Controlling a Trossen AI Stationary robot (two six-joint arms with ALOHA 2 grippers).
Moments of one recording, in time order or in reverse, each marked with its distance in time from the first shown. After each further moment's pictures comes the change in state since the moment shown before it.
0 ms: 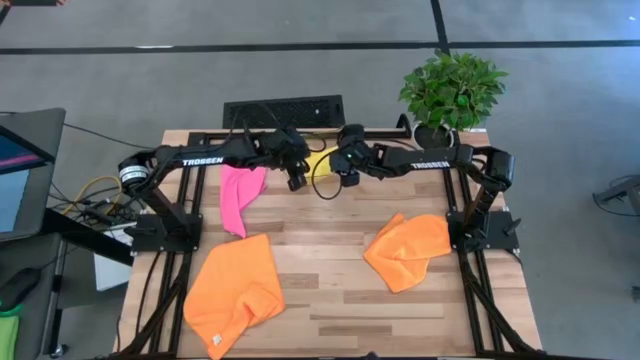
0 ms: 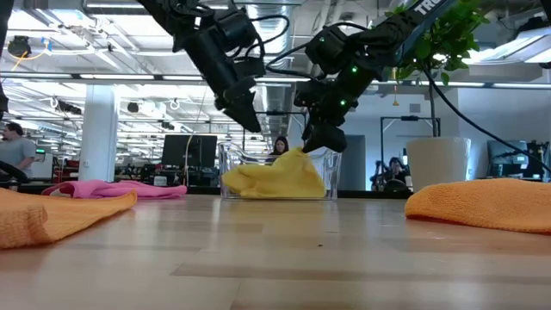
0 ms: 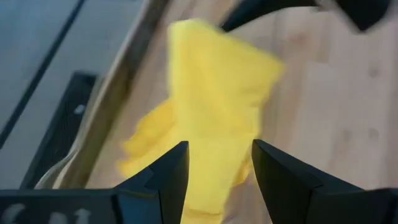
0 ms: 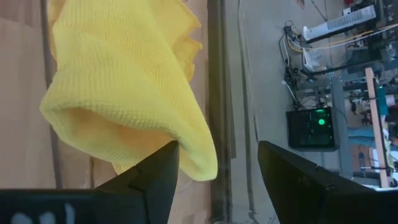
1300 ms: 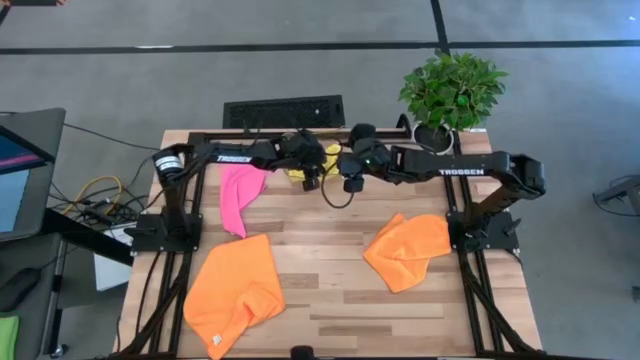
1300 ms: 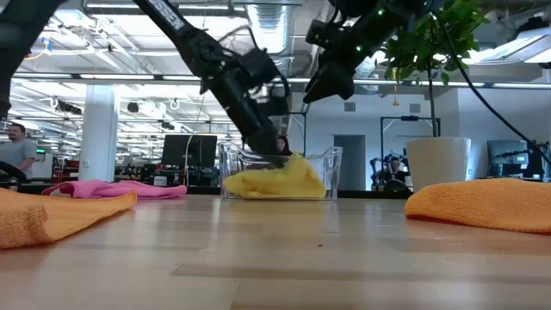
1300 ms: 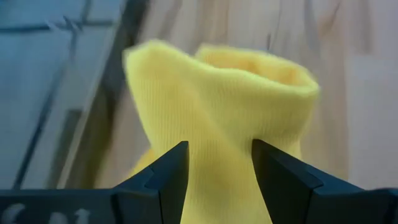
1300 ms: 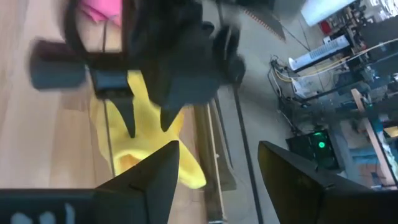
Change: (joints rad) left arm 0.023 0.276 0.058 0.240 0.022 0.189; right arm 0.124 -0.242 0.003 -0.111 0.003 0.123
